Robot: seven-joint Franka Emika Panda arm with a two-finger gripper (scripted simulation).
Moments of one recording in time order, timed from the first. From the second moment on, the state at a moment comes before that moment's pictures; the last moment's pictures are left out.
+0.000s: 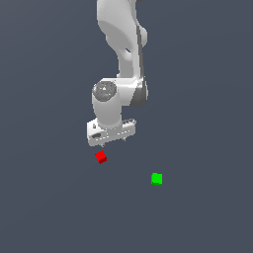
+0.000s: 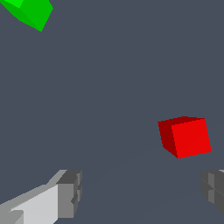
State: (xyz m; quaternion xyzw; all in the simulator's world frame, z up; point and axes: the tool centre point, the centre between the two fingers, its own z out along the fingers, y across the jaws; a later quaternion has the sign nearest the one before) arm -0.006 -0.059 0.106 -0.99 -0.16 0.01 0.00
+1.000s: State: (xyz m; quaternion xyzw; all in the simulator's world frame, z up) arm 0.029 -0.124 0.070 -0.97 -0.26 0.00 0.00
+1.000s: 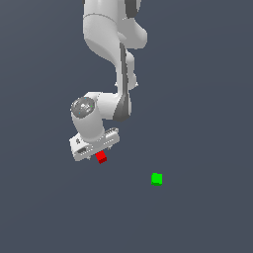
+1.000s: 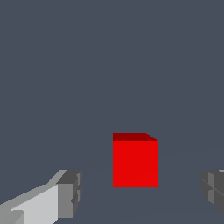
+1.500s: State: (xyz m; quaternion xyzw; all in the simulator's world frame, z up) arm 0.029 -0.124 0.050 -0.97 -0.26 0.00 0.00
